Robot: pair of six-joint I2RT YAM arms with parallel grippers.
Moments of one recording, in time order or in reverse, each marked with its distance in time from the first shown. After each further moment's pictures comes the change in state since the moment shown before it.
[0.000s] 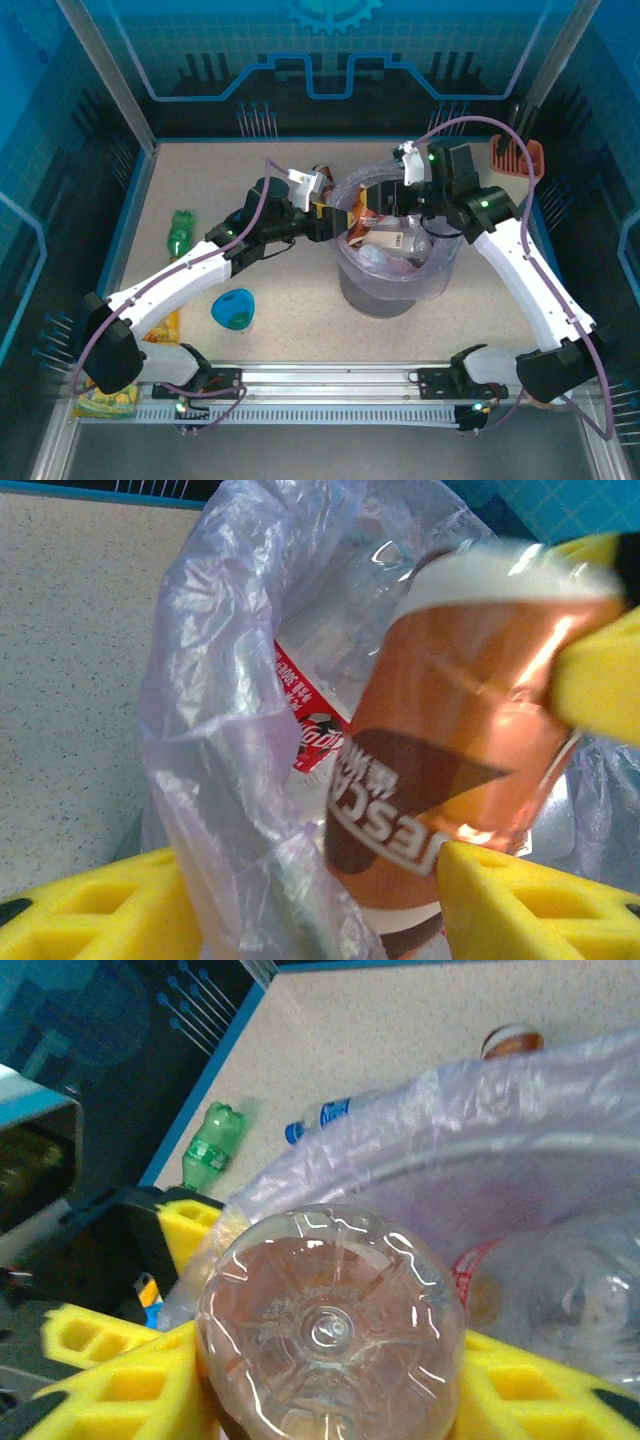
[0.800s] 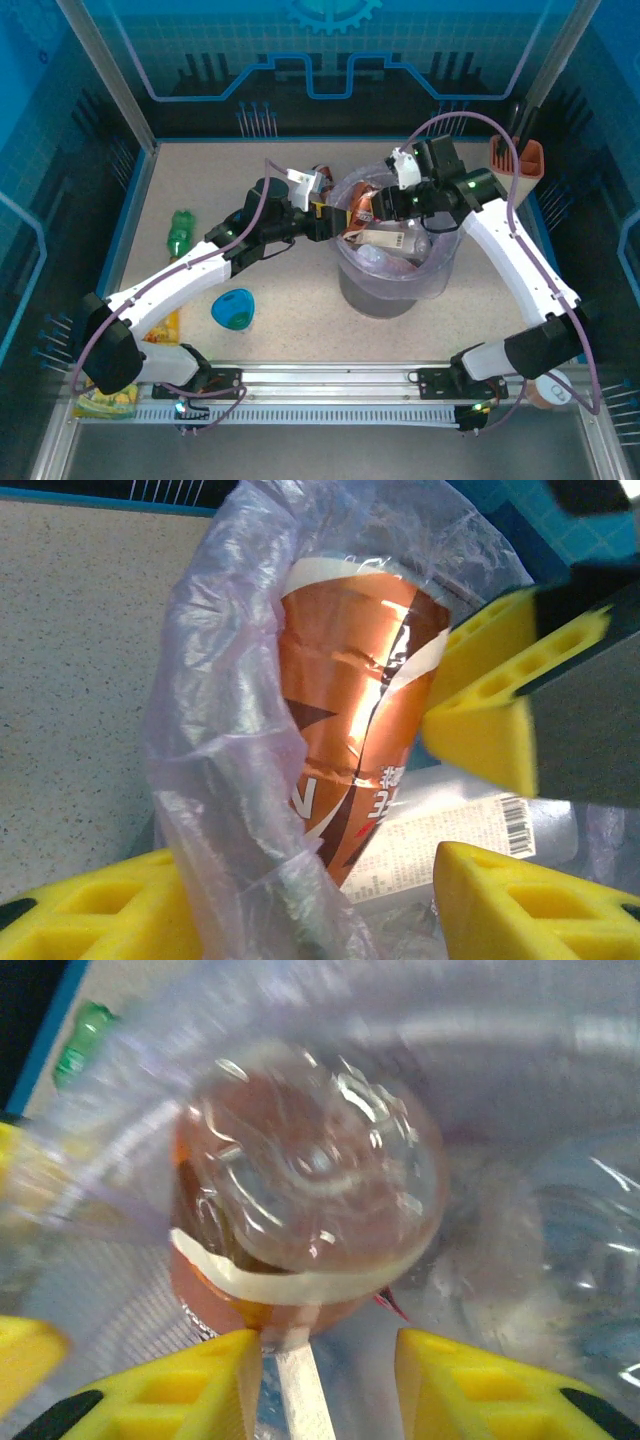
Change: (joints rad) left arm -0.001 -0.002 -0.002 -0.002 -0.026 0.003; right arm 0.000 0.128 0.111 -0.241 0.126 -0.119
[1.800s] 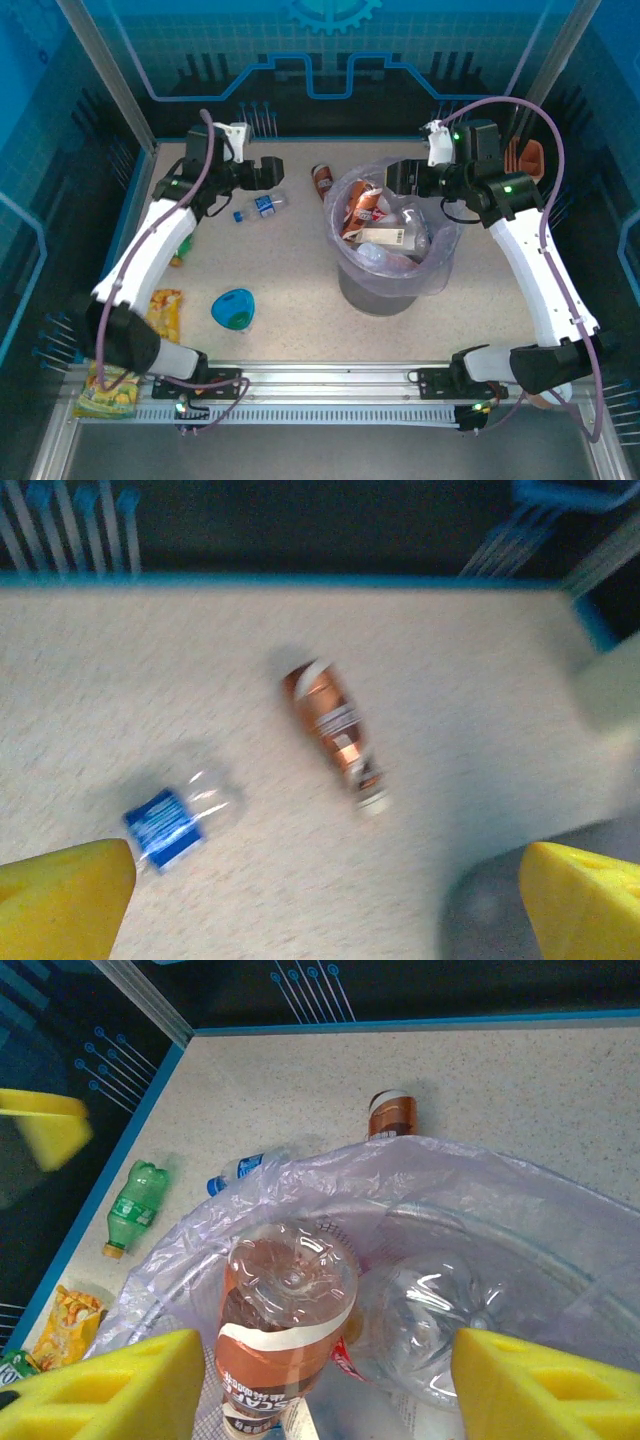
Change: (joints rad) left arm 0.456 0.137 0.333 -0.476 -0.113 0.286; right arm -0.126 -0.090 0.060 0.130 -0.040 0.069
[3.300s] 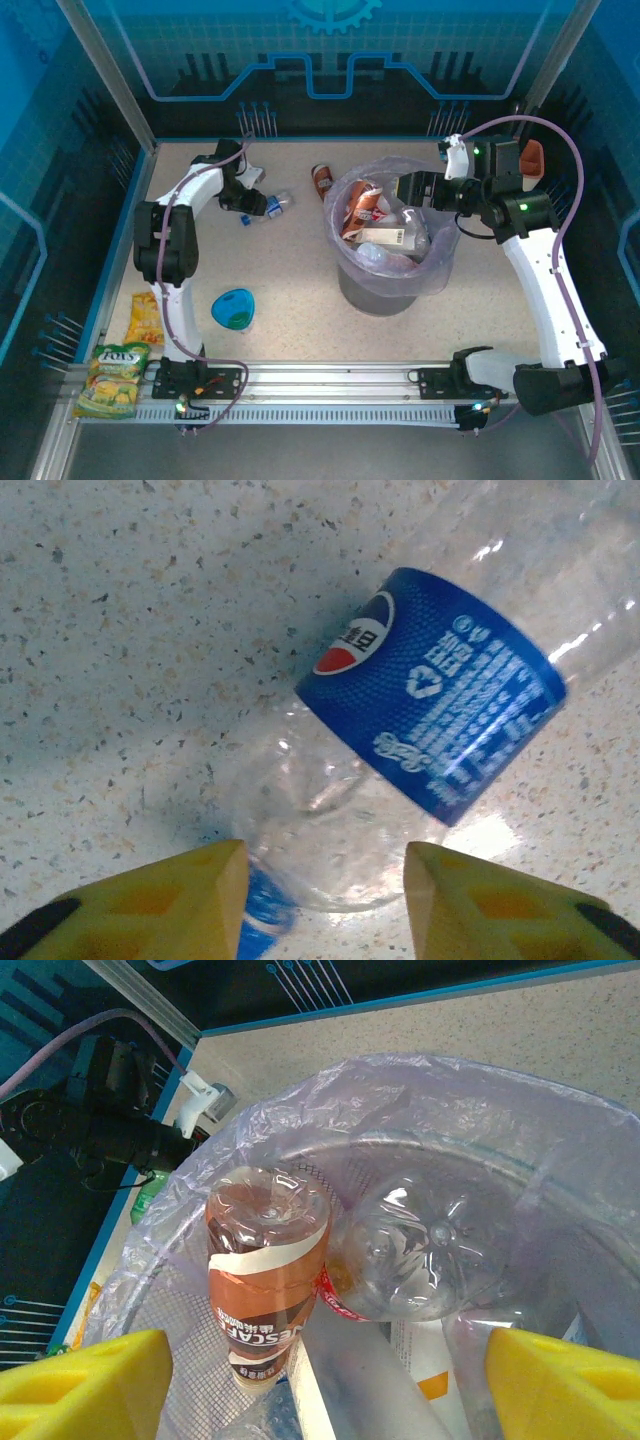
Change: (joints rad) left arm 0.127 0.600 0.236 -0.292 0.019 0.398; right arm -0.094 -0.112 -0.123 -0.007 -0.104 0.041
